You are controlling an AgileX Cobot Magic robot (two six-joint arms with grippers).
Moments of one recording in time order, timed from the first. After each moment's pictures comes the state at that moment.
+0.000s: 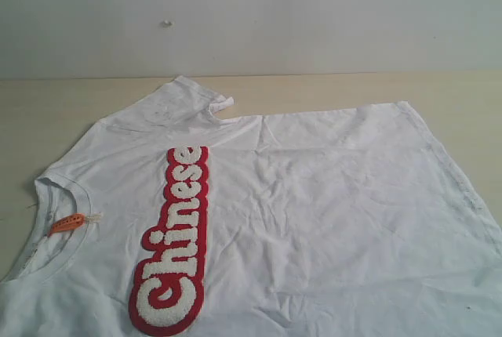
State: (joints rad) left arm -0.01 0.00 0.00 0.00 0.35 0.00; right arm -0.11 0.00 0.00 -0.01 0.28 0.03
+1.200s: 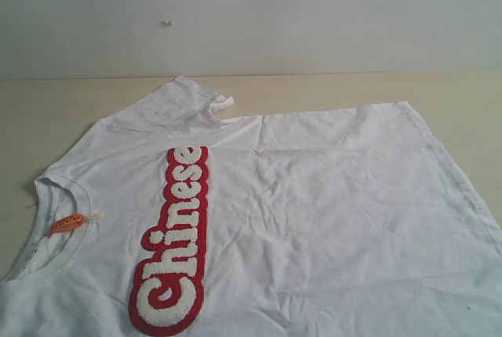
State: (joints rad) left arm -0.01 0.10 -0.33 -0.23 -0.07 -0.30; right arm -0.11 0.06 -0.29 -0.19 -0.33 0.56
